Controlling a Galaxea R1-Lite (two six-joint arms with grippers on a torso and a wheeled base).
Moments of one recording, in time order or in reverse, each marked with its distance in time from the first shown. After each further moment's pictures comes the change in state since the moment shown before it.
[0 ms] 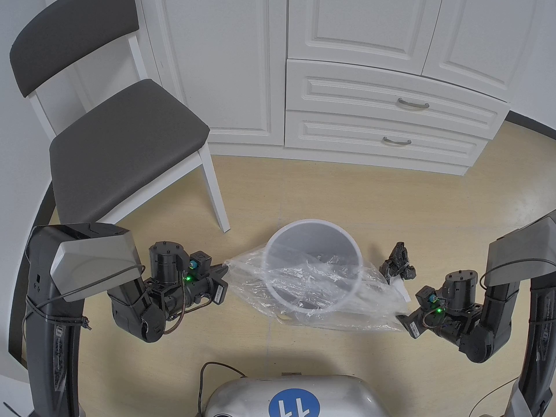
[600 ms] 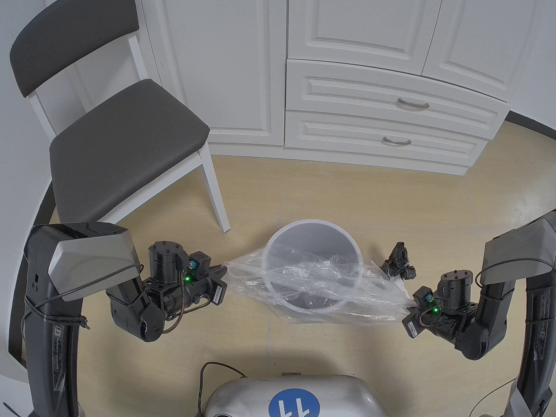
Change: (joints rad) left arm 0.003 -0.008 0.004 0.021 0.001 0.002; right arm -0.010 0.033 -0.050 0.048 -0.009 0.000
